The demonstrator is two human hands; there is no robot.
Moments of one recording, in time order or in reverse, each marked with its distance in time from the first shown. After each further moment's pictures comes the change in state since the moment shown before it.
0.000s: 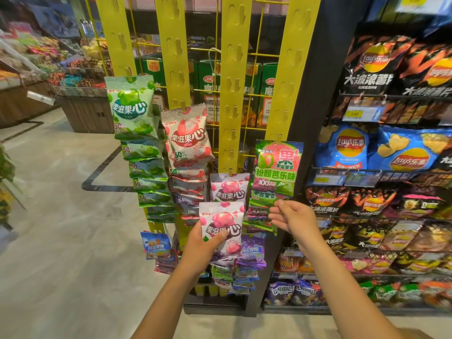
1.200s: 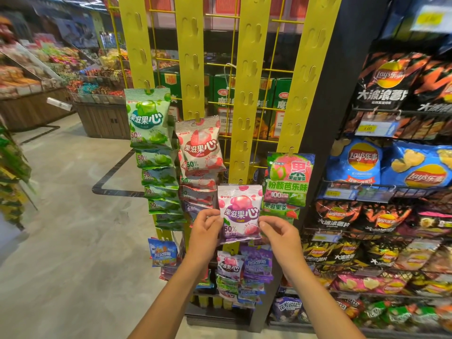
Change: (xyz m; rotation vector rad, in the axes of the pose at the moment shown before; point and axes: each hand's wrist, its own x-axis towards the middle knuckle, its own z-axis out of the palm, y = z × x) left_hand 0.031 0.023 -0.006 -0.149 0.118 0.010; right_hand -0.028 0.014 0.048 -0.056 -0.091 -0.158
